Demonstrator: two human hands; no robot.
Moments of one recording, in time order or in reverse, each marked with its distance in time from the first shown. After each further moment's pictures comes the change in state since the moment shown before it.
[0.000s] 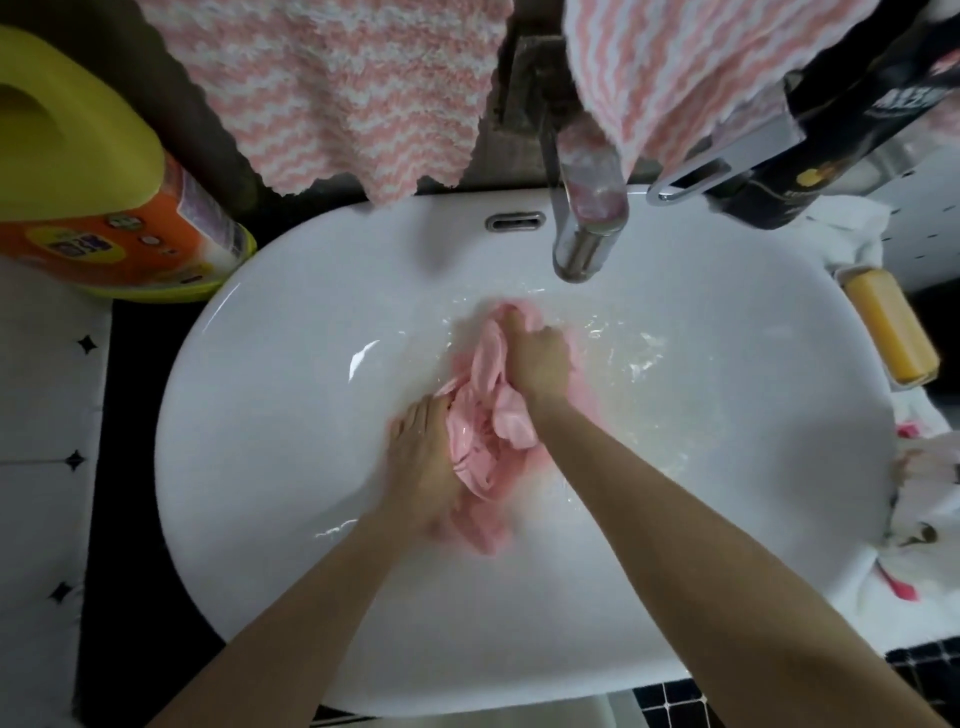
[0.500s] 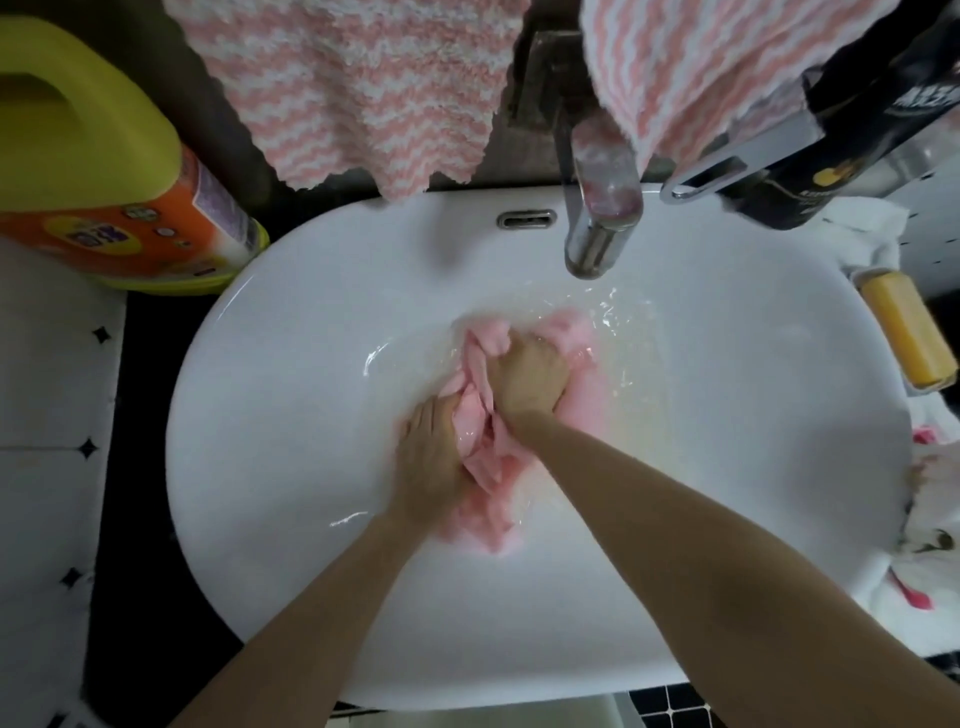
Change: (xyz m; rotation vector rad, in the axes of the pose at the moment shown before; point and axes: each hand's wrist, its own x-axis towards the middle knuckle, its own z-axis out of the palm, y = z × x) left_hand -0.009 0.008 -0.005 -0.106 0.004 -0.003; right_hand 0.004 0.012 0.019 -0.452 0.005 -0.318
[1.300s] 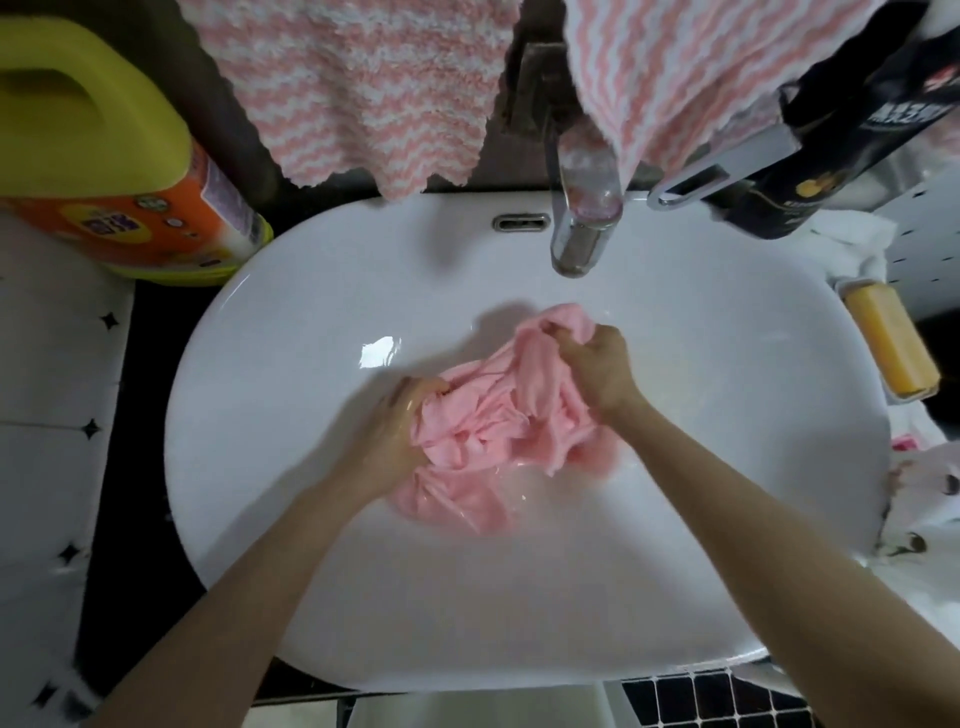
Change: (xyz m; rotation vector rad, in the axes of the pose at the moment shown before) left_hand 0.008 -0.016 -0.057 -0.536 -0.179 0.022; right_hand 0.002 0.046 -0.073 0.539 -0.101 0.078
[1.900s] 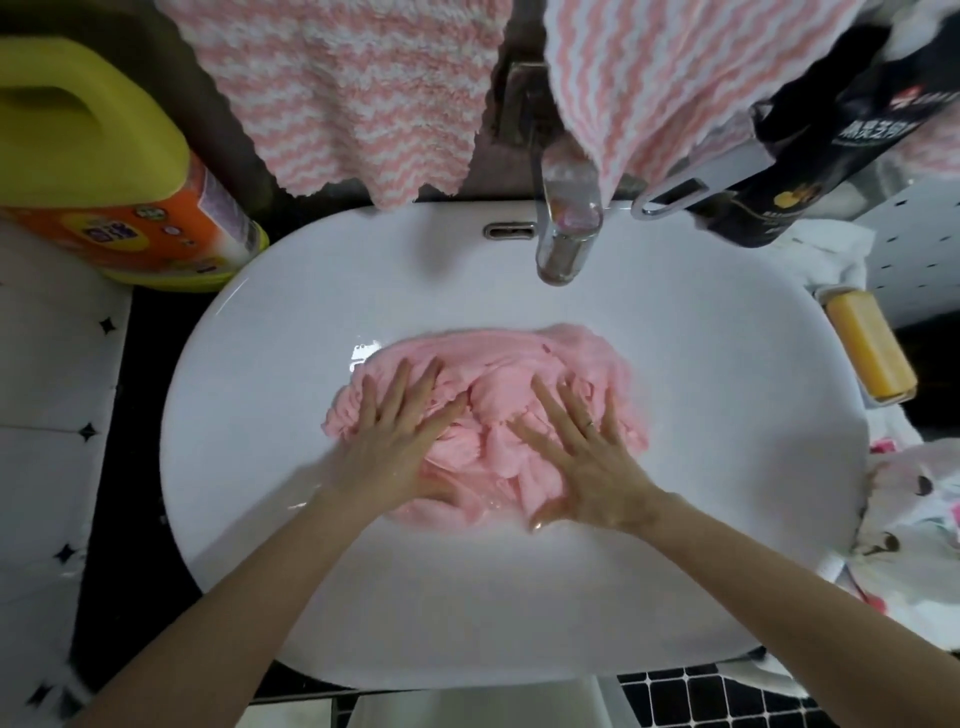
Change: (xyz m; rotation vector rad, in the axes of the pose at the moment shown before) left_hand -0.001 -0.008 0.013 1.056 -0.149 0.220; right_hand -0.055 0.086 -0.016 -1.116 -0.308 -0.829
